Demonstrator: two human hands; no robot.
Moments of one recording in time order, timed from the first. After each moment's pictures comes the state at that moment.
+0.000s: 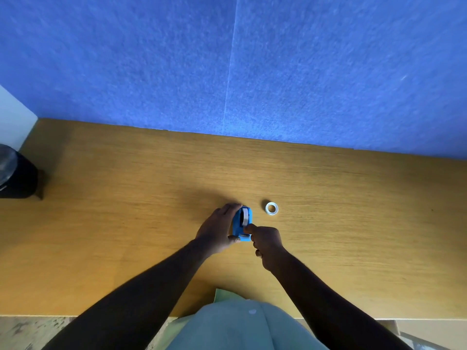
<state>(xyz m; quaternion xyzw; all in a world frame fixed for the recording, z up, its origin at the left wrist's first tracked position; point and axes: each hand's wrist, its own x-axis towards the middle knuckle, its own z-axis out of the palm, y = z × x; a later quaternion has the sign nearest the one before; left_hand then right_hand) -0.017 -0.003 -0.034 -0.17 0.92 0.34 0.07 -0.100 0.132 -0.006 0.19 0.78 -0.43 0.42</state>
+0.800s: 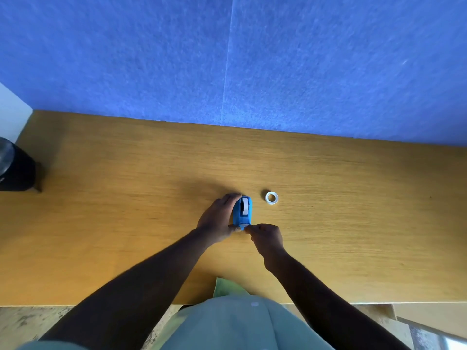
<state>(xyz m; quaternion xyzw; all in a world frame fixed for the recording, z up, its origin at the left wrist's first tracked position) -0.014 -0.002 -0.026 -0.17 0.92 0.34 0.06 -0.071 0.152 -0.010 0.11 0.81 -0.43 0.38</state>
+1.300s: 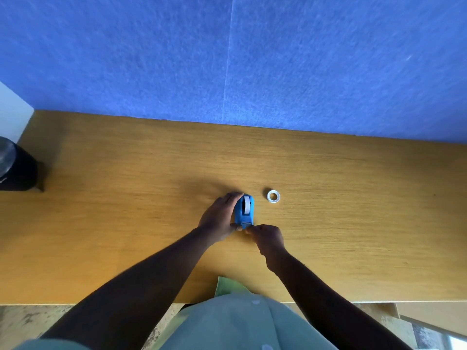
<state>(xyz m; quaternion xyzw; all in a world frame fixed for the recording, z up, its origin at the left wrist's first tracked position) -0.015 -0.003 -0.028 -0.16 0.93 0.33 0.07 -0.071 0.155 -0.017 0.12 0.82 -0.41 0.39</state>
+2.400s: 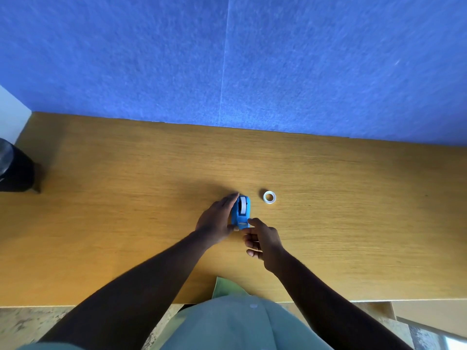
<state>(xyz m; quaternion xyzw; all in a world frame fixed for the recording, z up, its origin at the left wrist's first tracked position) -0.011 0.004 -0.035 -0.18 0.93 0.31 0.07 -0.073 0.158 -0.010 0.22 0.72 -0.47 0.45</state>
